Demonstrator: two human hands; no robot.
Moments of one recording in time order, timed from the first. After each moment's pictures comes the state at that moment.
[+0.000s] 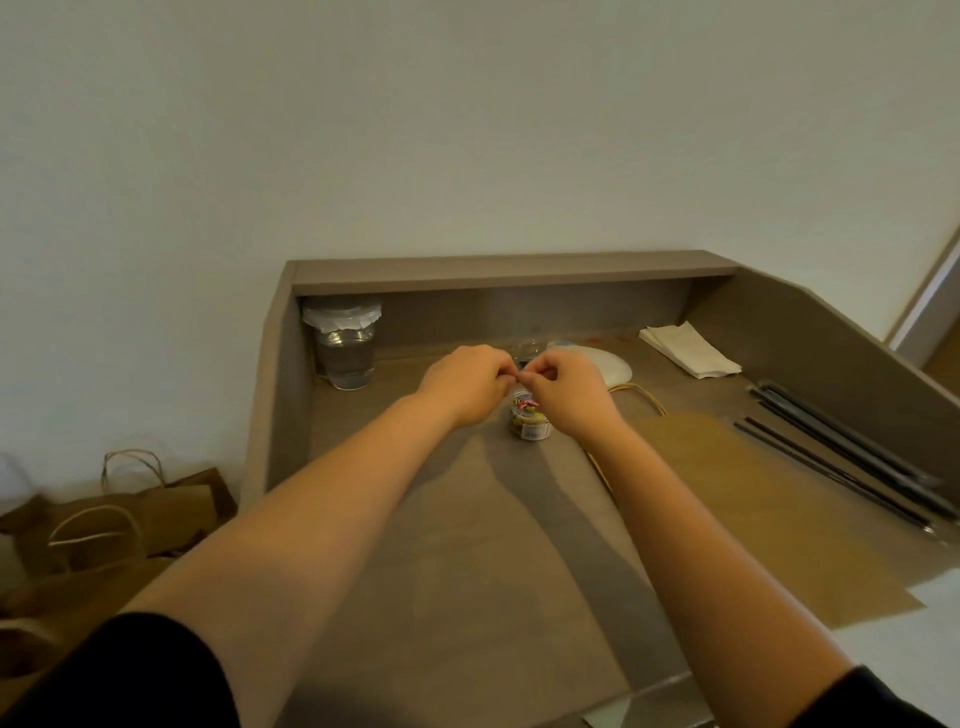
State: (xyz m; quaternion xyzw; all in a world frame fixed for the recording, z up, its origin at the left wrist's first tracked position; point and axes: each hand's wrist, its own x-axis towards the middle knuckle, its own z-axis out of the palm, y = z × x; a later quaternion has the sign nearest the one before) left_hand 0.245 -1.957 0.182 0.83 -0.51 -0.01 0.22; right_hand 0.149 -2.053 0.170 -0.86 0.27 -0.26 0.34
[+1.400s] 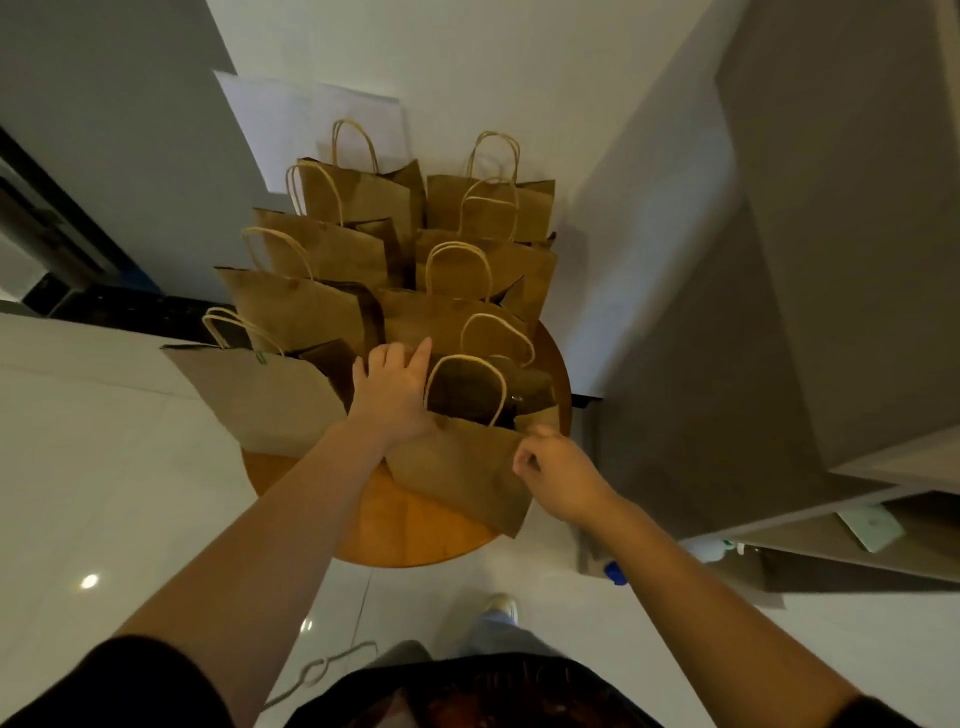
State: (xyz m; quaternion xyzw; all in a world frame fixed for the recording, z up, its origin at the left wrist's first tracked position) left_hand 0.287 -1.466 -0.069 0.97 -0.20 -0.15 0.08; right_hand 0.168 -1.647 -0.082 -0.93 0.06 0.19 0.31
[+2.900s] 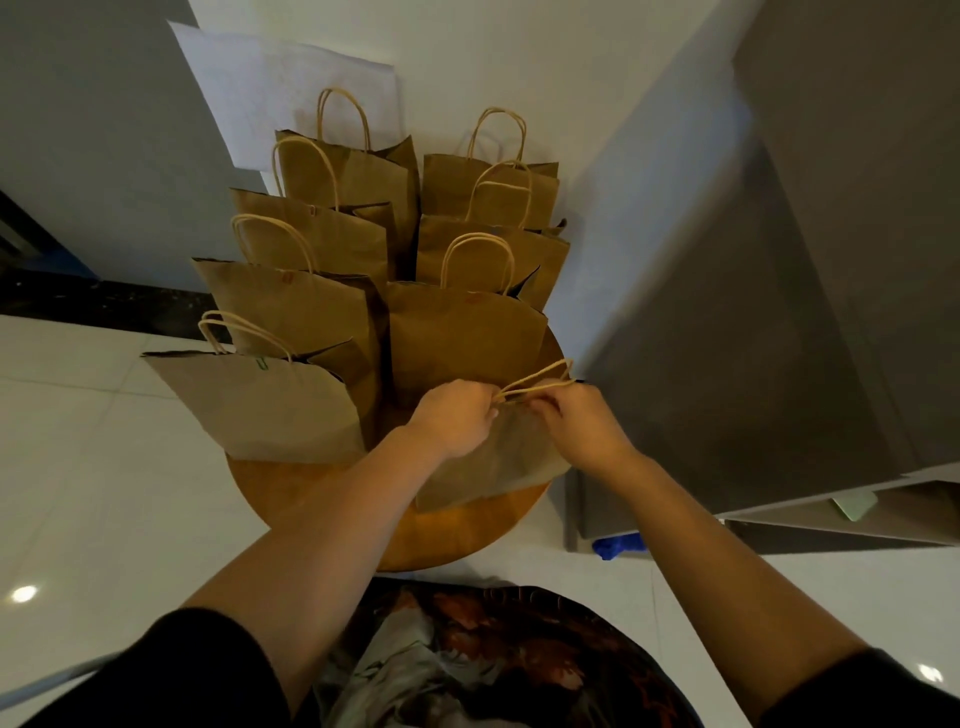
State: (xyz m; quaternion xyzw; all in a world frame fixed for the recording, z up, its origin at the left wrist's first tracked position) left_hand 0.296 -1.484 -0.095 0.89 -0.32 -0.25 0.21; right_hand 0.218 -1.628 -0.062 -0.93 0.14 0.10 0.33
